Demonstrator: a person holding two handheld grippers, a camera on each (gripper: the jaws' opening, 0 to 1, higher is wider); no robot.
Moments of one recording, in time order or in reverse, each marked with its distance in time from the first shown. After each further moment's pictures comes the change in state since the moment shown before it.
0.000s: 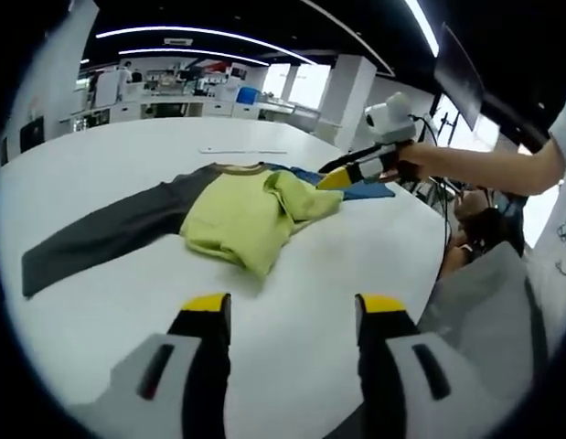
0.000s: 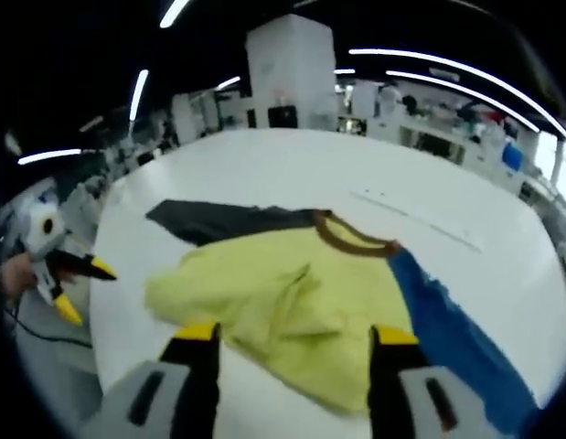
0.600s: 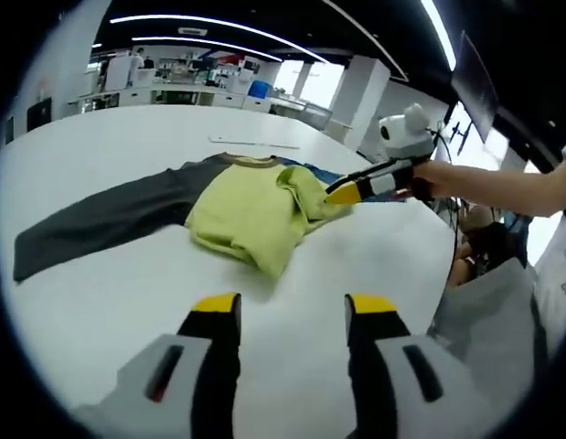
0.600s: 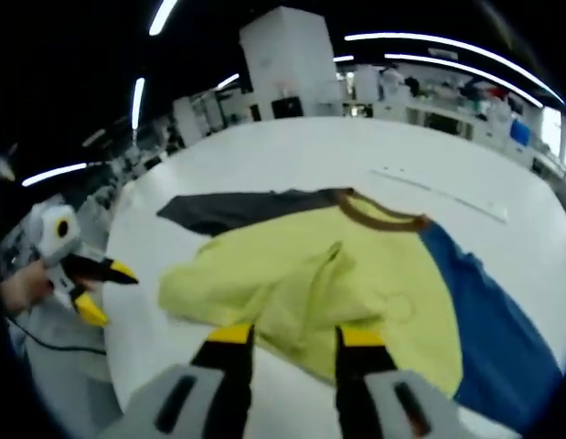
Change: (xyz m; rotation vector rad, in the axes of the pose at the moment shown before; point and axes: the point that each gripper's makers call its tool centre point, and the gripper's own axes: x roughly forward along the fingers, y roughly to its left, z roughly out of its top) left arm 0.018 0.022 -0.003 -0.099 0.018 0.028; right arm 0.023 0.018 -0.014 0.085 0.036 0.079
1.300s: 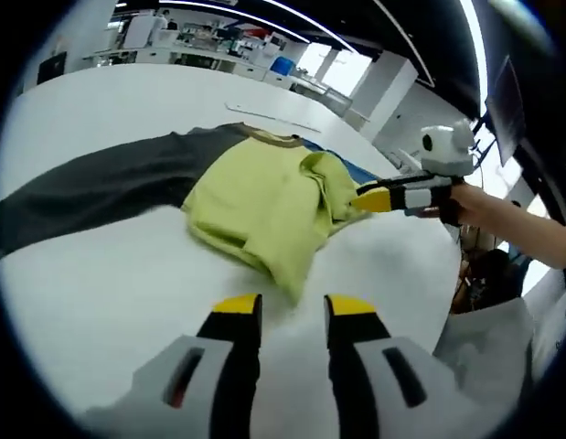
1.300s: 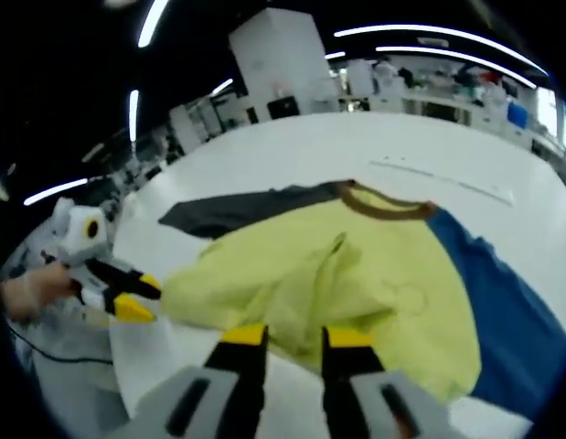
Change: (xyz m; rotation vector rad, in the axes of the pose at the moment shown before) left arm 0.047 0.022 -0.003 -0.155 0.096 0.009; right arm 0.008 0.003 -0.004 0.058 0.001 0.026
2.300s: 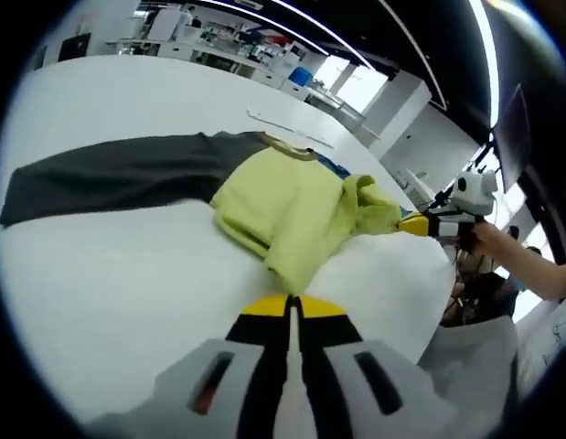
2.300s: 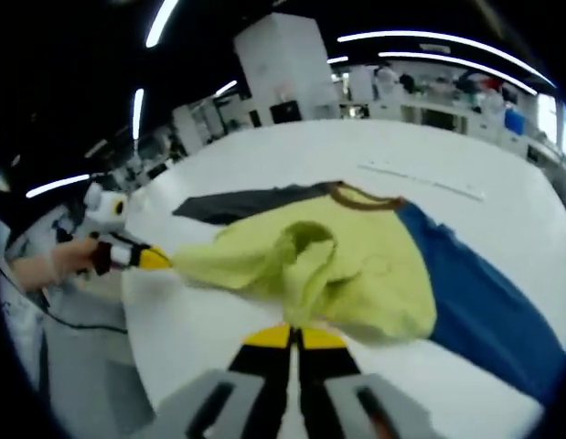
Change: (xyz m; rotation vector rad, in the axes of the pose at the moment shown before) left arm -0.040 0.003 -0.001 -0.084 -0.041 0.008; right arm -0.080 -0.008 -0.034 -0.040 -0.009 -0.018
